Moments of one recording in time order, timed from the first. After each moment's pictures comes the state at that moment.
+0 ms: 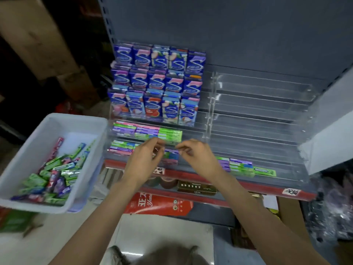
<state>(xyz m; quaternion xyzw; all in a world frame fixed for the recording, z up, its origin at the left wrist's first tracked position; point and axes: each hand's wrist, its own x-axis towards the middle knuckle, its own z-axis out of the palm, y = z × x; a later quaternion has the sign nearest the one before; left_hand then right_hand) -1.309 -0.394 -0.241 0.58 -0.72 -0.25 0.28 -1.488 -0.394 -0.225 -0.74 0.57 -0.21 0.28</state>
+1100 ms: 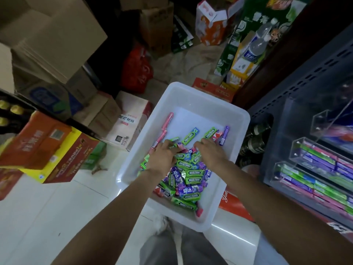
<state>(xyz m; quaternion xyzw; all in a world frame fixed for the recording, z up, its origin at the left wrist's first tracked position) -0.903 -0.461 -0.428 0.69 -0.67 -0.27 0.00 -1.072 -0.532 -0.407 -0.84 0.48 0.20 0.17</state>
